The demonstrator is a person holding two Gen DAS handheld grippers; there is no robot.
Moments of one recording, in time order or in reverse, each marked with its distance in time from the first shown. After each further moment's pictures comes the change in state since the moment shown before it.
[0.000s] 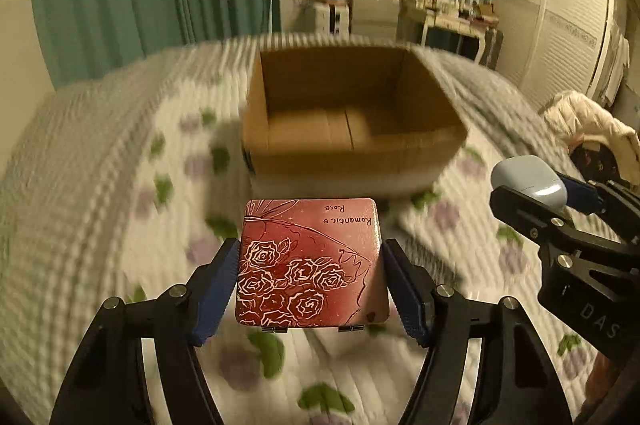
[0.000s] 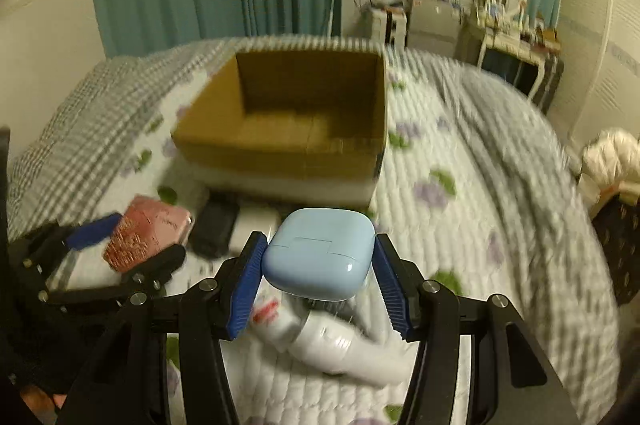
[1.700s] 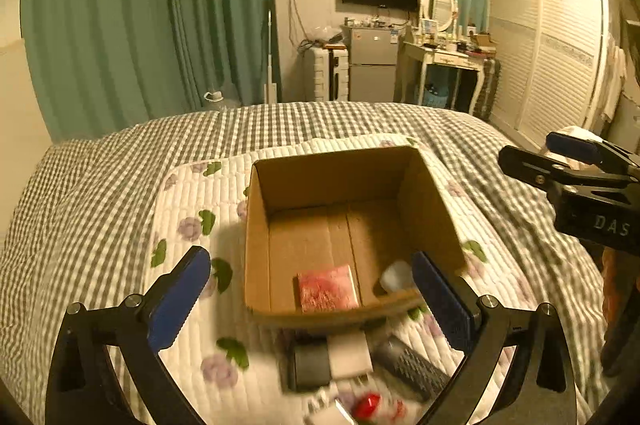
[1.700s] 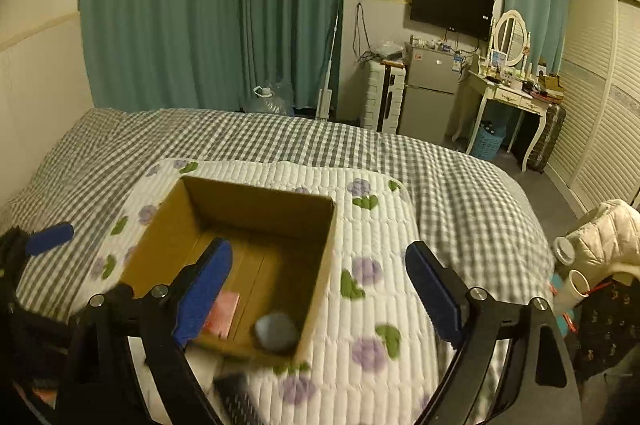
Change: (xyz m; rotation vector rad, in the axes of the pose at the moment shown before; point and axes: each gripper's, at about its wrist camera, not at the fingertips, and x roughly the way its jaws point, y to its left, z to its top) left arm -0.005 0.003 0.092 0.026 -0.125 0.001; right arm 0.014 -0.073 0.119 -0.024 -0.135 0.010
